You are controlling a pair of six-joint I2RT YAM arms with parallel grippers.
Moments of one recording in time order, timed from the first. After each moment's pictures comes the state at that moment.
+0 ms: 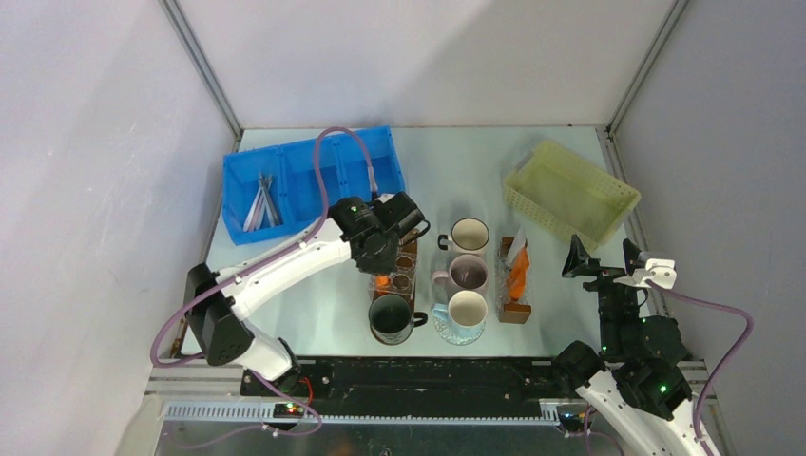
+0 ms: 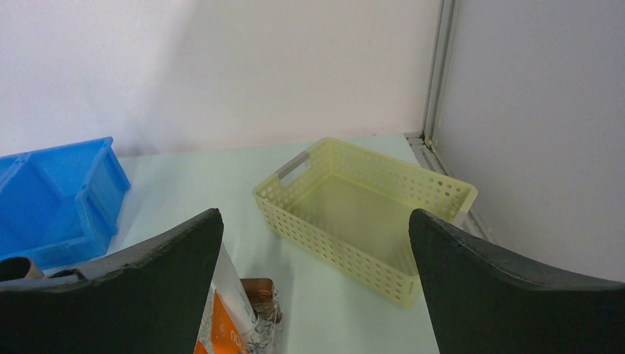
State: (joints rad) left arm -0.92 1.51 1.42 -1.22 -0.28 -0.75; right arm 0.63 0.02 0.52 -0.24 0.68 -0.09
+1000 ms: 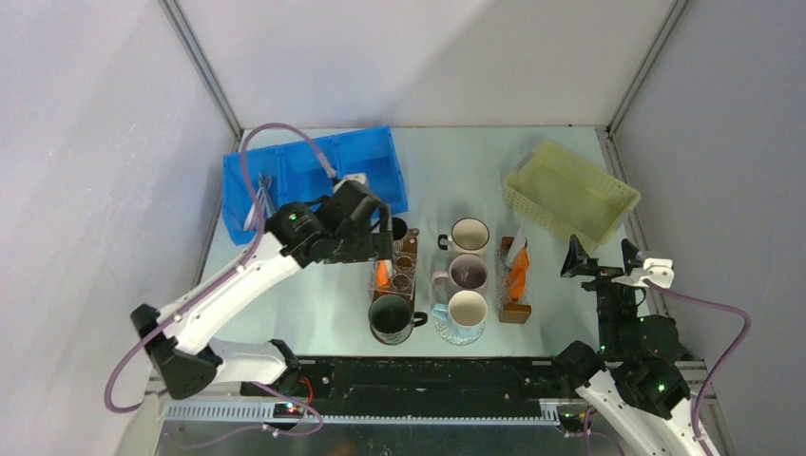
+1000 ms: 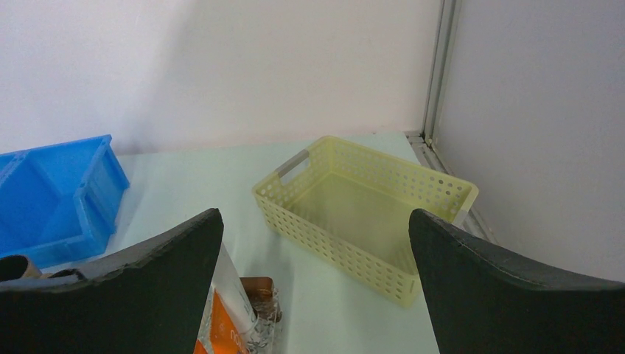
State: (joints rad) left arm -0.85 1.30 1.41 -1.14 -0.26 -0.78; right arm 0.63 0.02 0.51 -0.23 0.68 -0.09
